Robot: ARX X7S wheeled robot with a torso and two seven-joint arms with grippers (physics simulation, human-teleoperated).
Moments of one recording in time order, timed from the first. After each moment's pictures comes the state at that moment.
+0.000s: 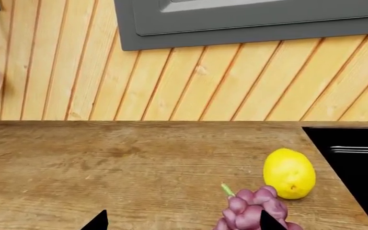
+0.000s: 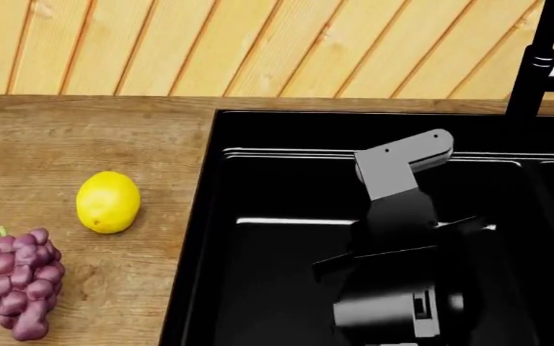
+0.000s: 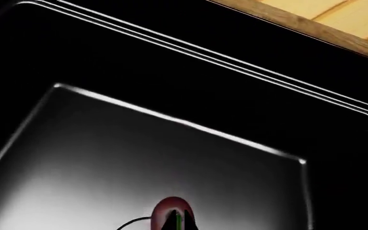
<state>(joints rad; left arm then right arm) 0.06 -0.61 -0.28 0.92 -0.85 -0.83 -0.60 0.94 0.02 -0.09 0.36 -0.54 1.15 -0.54</state>
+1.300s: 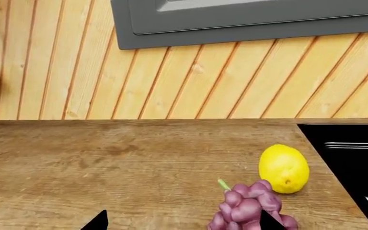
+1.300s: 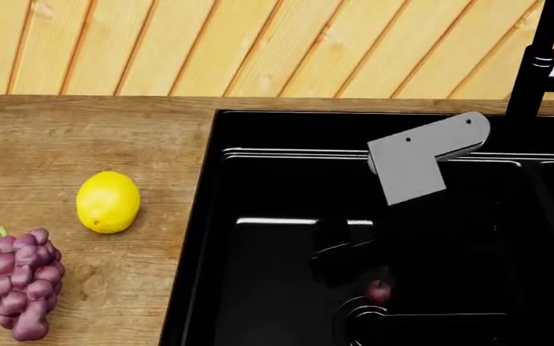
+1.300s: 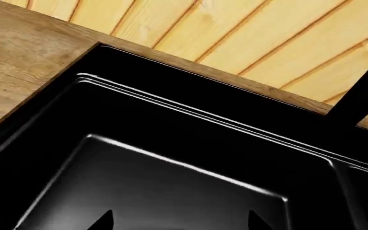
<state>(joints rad) 0.11 -0.64 -0.29 0.94 -0.87 -0.80 -0.61 0.81 0.17 -0.20 -0.25 -0.27 1.41 -0.46</state>
